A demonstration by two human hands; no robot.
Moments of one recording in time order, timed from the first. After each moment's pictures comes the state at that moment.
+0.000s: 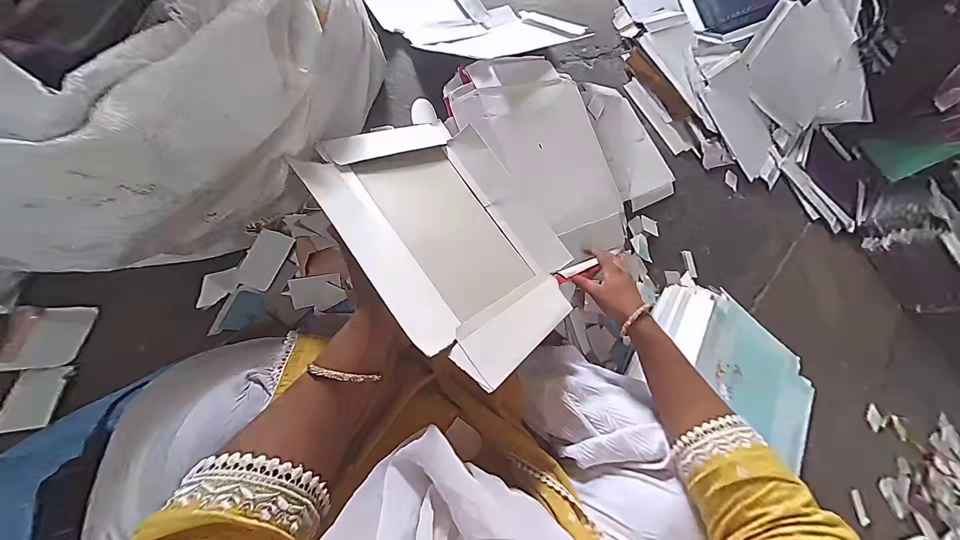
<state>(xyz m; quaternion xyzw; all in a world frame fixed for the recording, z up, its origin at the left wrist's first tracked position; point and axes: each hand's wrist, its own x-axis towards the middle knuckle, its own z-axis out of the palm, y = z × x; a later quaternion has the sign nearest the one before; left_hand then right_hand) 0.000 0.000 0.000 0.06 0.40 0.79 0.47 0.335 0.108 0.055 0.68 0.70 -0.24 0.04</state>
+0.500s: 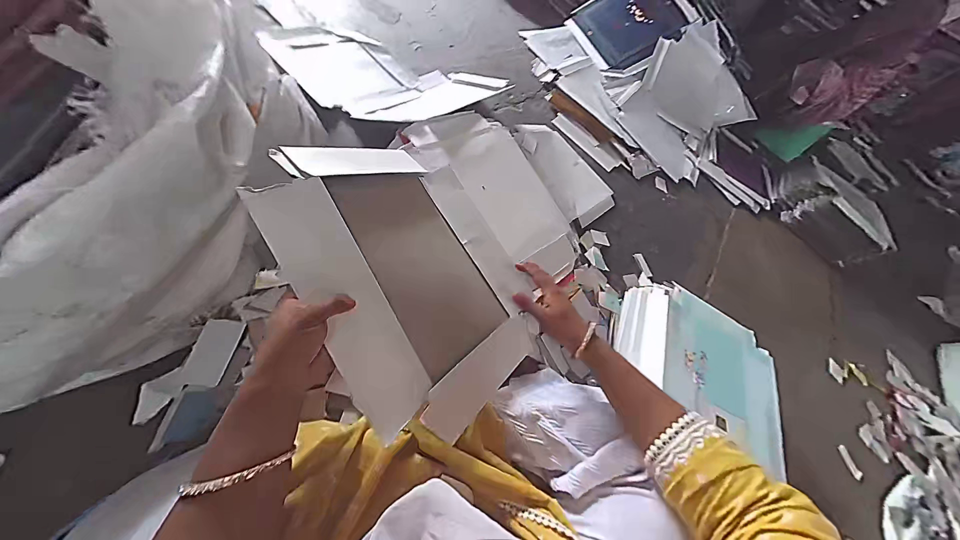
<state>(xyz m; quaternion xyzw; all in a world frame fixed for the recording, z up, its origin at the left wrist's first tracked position) -0.040 0.013 0.048 0.19 0.57 0.60 0.53 0.298 0.086 0.060 0.55 0.72 -0.37 -0.19</state>
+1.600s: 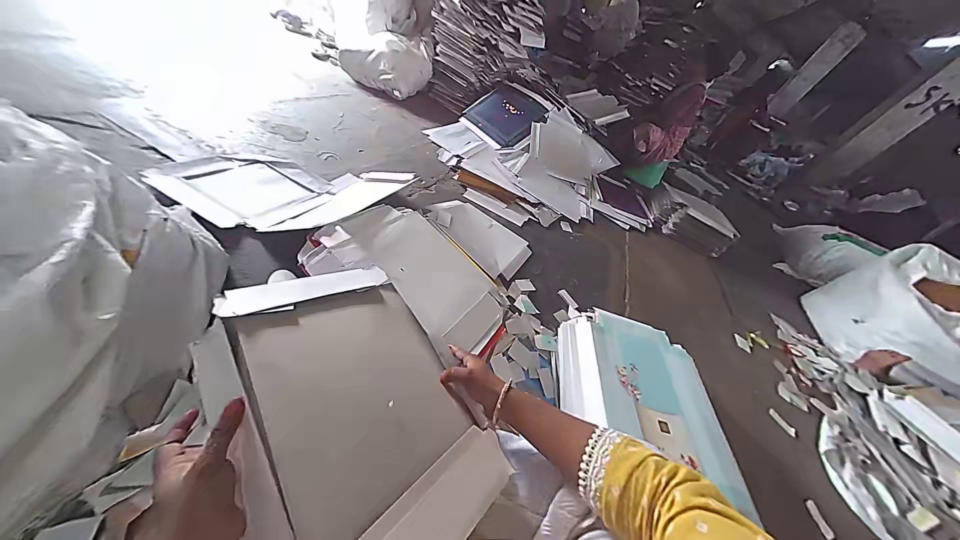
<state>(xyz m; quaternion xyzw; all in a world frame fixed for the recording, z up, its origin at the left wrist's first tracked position) -0.022 0.014 0.034 0.24 0.63 0.61 0.42 0.282 0.074 0.060 0.59 0.51 -0.58 -0.25</state>
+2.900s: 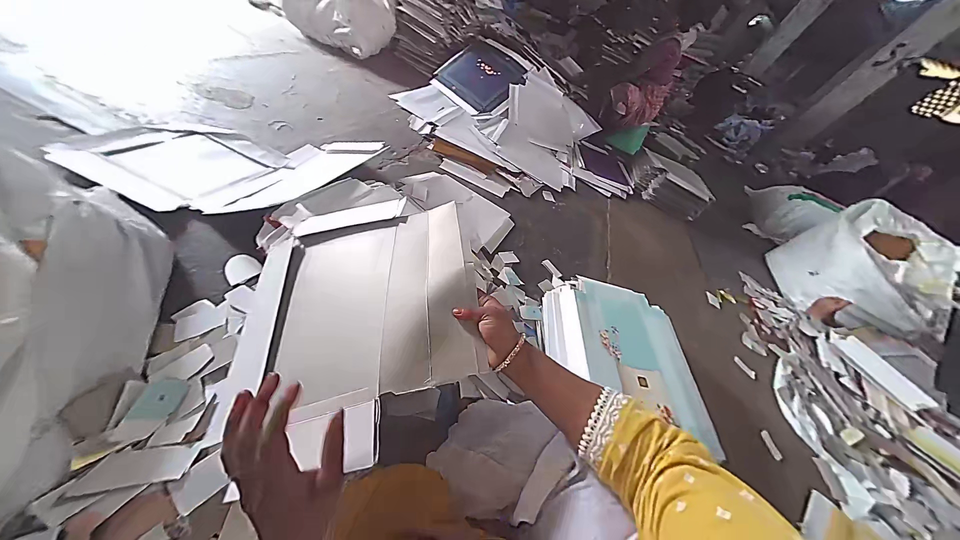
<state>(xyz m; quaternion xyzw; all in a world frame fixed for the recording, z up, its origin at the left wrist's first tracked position) 0.049 -0.015 0.023 0.63 0.52 0.57 0.09 0.293 0.073 0.121 0.50 0.29 -0.61 -0.55</state>
